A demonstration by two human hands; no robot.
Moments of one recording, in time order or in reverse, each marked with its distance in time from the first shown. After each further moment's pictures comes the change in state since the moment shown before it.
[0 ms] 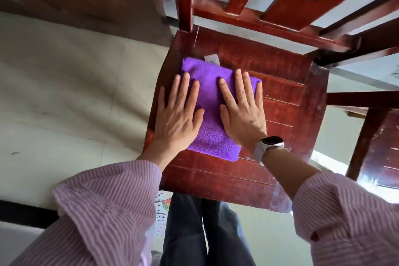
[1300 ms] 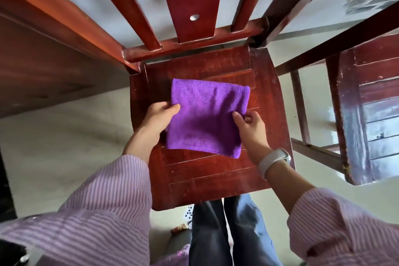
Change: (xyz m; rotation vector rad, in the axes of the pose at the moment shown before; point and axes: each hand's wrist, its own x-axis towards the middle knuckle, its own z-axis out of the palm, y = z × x) left_hand 0.071 0.033 -0.054 -0.900 -0.406 -0.526; right_hand -0.057 0.021 -0.033 1.178 0.171 1.244
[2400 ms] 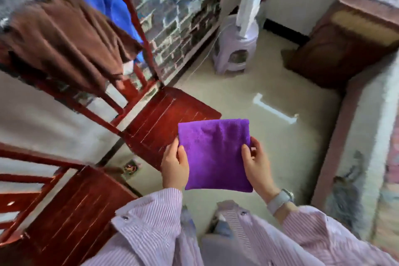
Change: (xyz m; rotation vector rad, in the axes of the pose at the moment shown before) left_hand -0.441 0.146 0.395 0.497 -0.201 0.936; right_hand -0.228 0.123 -0.532 0.489 0.694 -0.194
